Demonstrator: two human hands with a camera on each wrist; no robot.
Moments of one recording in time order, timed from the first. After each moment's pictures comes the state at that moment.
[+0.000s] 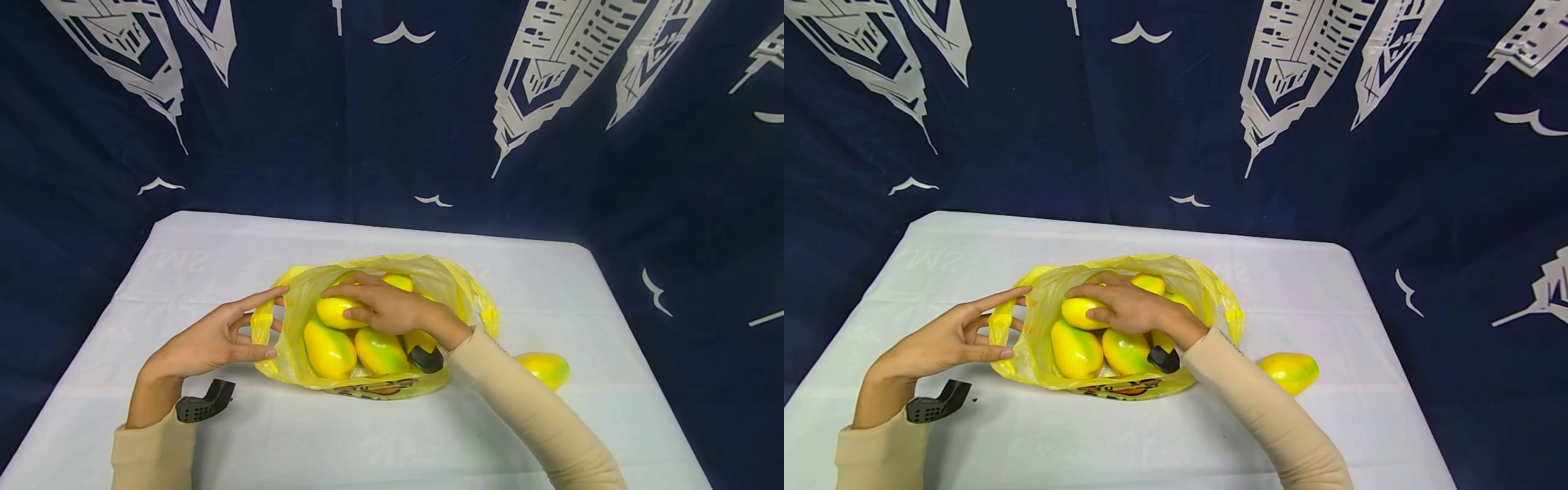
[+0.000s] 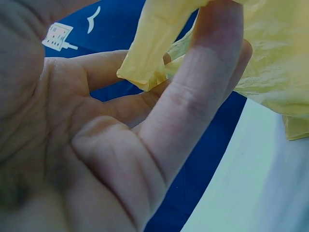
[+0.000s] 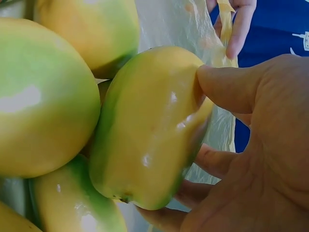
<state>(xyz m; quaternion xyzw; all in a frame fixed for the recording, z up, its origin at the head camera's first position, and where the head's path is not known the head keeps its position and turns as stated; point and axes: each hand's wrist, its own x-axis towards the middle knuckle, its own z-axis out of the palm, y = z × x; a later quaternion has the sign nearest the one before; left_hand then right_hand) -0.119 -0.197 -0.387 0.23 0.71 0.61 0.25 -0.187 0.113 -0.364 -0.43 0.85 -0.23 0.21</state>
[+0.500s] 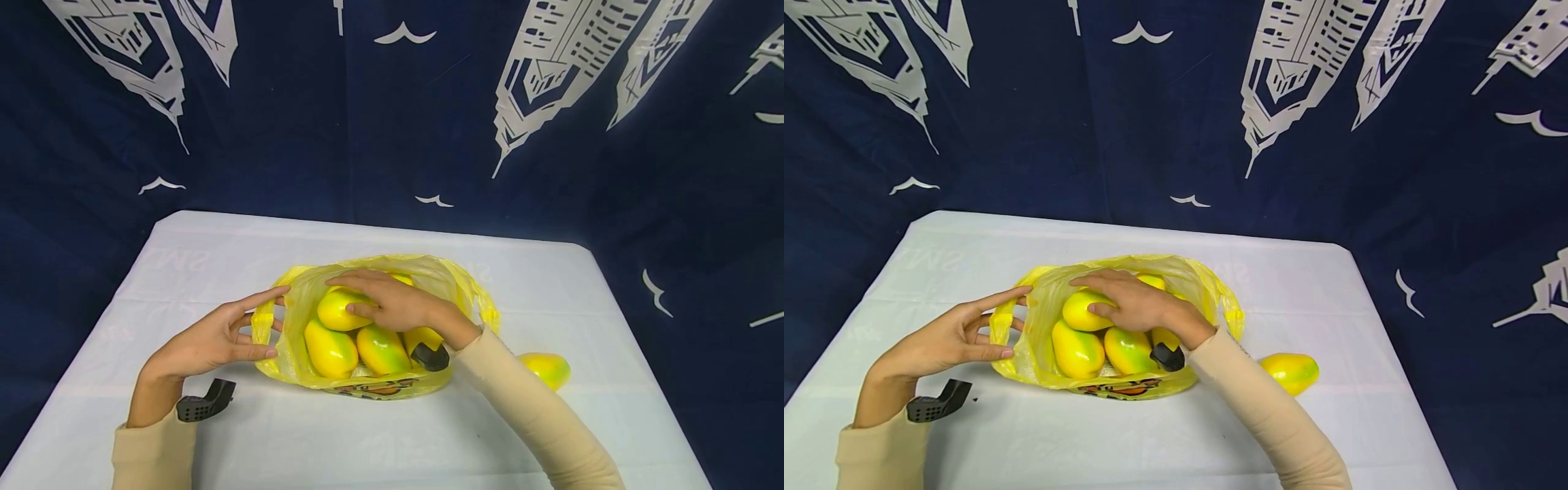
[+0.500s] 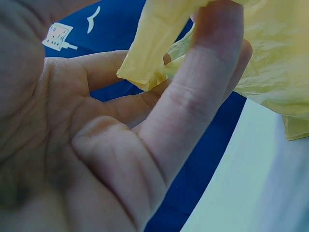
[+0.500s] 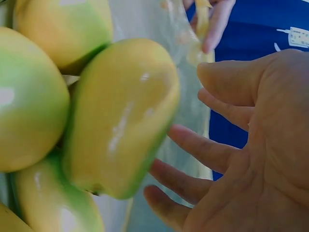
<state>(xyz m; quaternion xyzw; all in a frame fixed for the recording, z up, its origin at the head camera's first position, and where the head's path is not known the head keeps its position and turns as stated) -0.119 -0.197 -0.387 0.22 0.72 0.61 0.25 -0.185 0.118 -0.352 -0.41 0.86 -0.23 0.19</state>
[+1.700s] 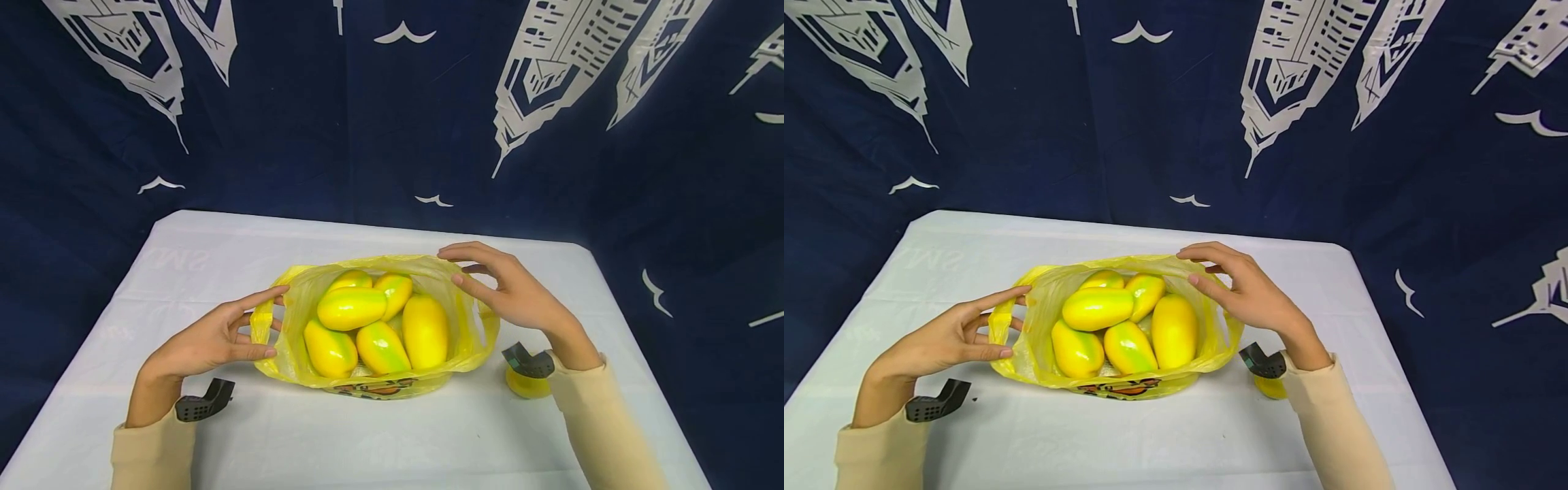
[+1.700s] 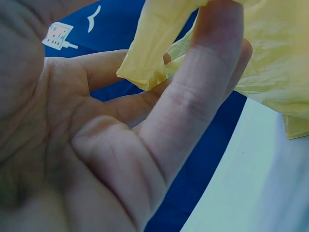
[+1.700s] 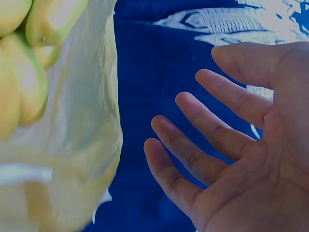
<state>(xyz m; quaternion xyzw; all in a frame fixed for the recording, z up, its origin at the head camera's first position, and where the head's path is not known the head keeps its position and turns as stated) -0.119 -0.198 -0.387 0.22 0.73 0.60 0.25 -0.162 0.249 -0.307 -0.31 0.87 -0.37 0.05</state>
